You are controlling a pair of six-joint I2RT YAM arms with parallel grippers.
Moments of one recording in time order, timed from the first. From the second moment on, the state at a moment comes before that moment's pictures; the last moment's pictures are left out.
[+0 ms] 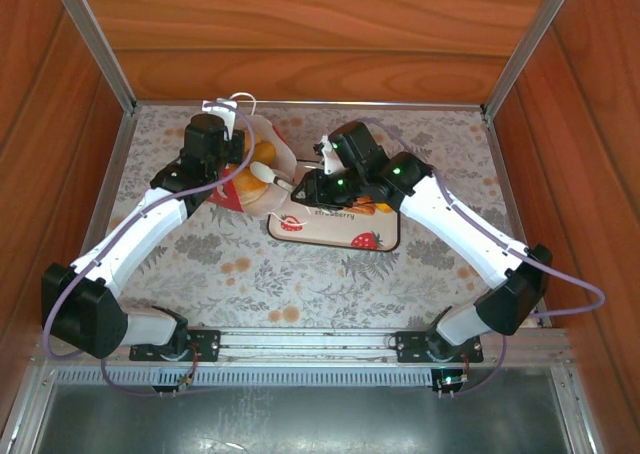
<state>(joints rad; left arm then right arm) -0.44 1.33 1.11 -0.18 -0.30 -0.03 0.81 1.51 1.52 -0.85 -0.41 0.69</state>
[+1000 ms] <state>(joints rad) -0.44 1.30 1.08 -0.17 -0.26 -0.02 0.76 1.62 1.52 -0.86 -0.54 0.74</state>
